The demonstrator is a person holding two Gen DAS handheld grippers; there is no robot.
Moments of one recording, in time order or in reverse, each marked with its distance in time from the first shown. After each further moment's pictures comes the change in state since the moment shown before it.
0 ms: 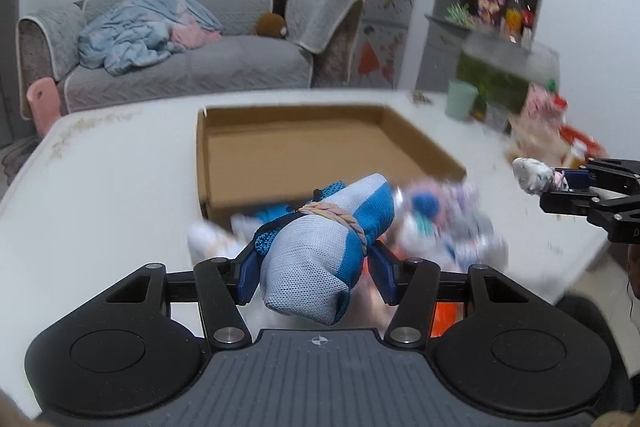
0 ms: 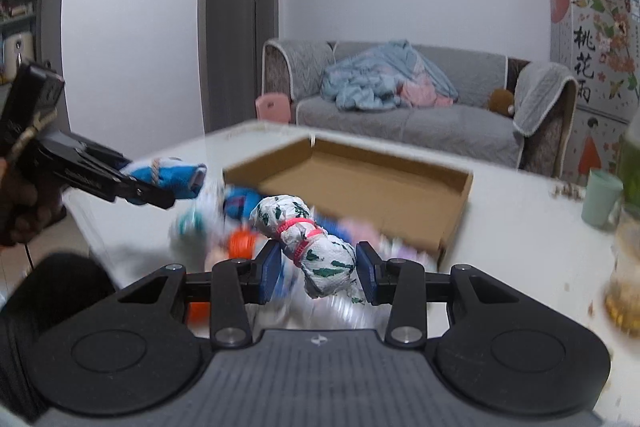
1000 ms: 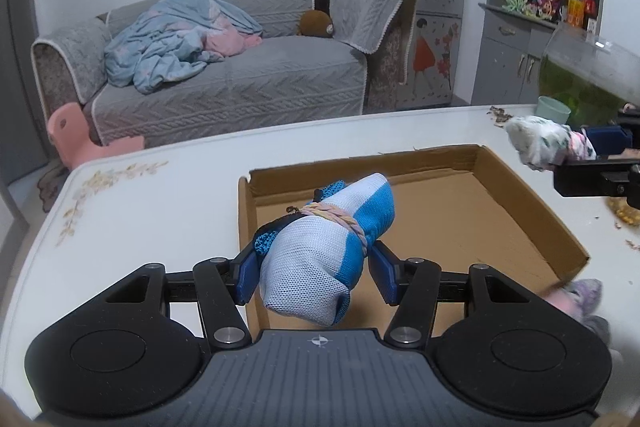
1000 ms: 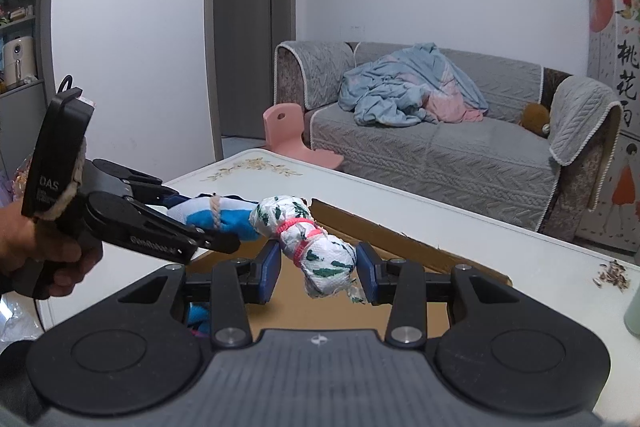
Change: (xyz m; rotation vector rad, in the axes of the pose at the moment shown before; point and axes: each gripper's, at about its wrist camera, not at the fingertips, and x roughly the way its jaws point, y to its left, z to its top) left arm 0.116 0.034 0.094 0.055 0.046 0.171; right arm 0.124 -0.042 0.085 -0.033 0.051 0.071
